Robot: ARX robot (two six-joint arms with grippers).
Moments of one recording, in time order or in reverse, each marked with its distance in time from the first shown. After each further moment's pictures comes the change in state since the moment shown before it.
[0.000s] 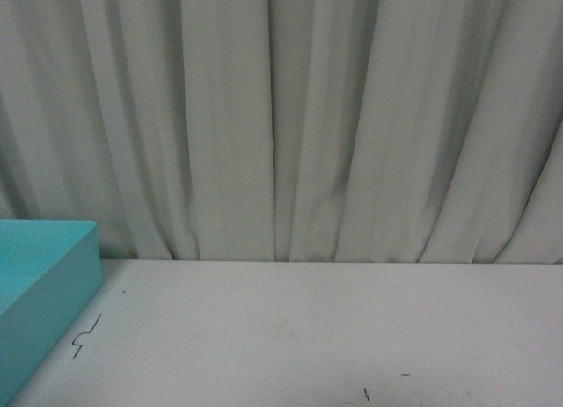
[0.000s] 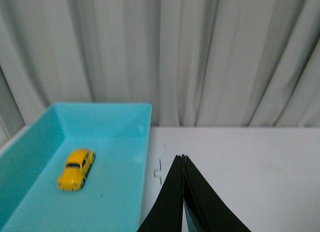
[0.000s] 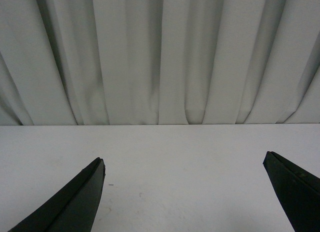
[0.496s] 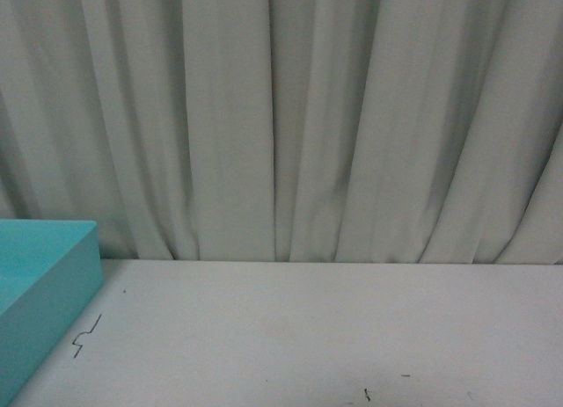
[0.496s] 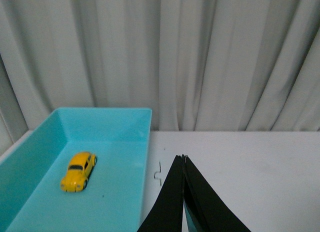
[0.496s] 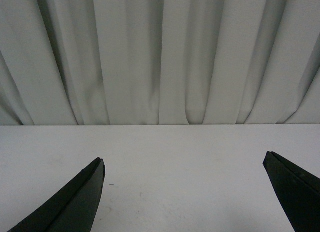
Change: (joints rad) left arm 0.000 -0.230 0.003 -0.213 0.002 0.000; right arm 0.000 0.000 0.000 0.000 0.000 0.000
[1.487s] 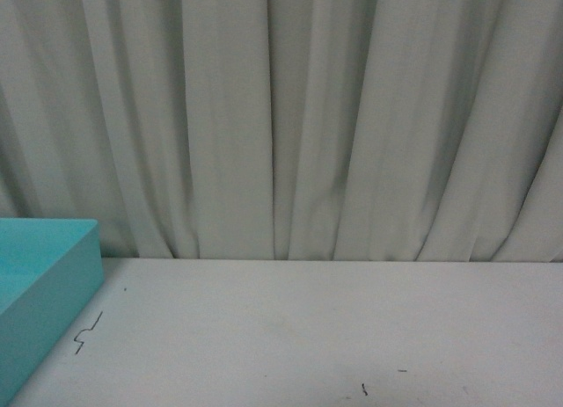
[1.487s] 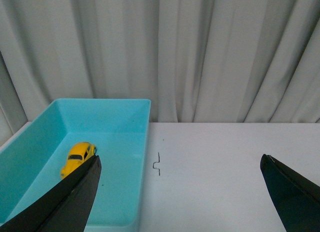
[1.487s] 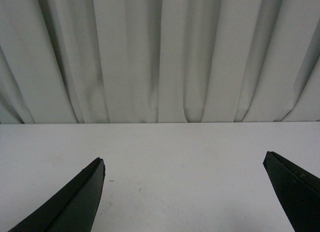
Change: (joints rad) left arm 0.000 0.000 -0.003 -0.019 -0.003 -0.001; right arm 0.000 0.000 0.000 0.000 0.000 0.000
